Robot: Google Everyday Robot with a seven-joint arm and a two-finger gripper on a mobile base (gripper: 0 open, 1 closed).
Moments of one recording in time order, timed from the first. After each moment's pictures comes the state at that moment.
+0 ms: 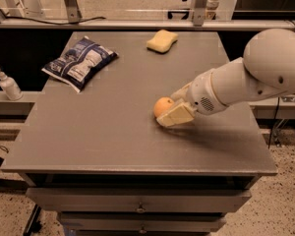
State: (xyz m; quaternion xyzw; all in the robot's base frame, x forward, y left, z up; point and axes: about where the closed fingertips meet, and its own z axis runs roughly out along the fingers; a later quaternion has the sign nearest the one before) arm 0.517 -0.064 0.837 -0.49 0.78 0.19 0.33
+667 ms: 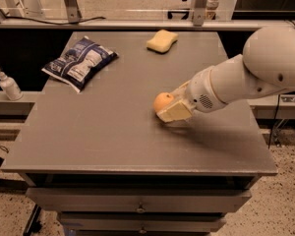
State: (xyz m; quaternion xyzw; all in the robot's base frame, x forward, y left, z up) arm 0.519 -0.062 0.843 -0.49 0.78 0.19 0.33
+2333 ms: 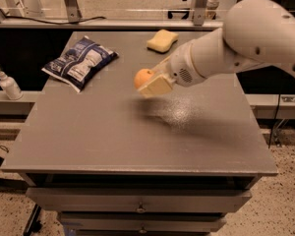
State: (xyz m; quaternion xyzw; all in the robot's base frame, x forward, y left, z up) arm 0.567 -0.017 0.888 -0.50 0.75 0.19 0.38
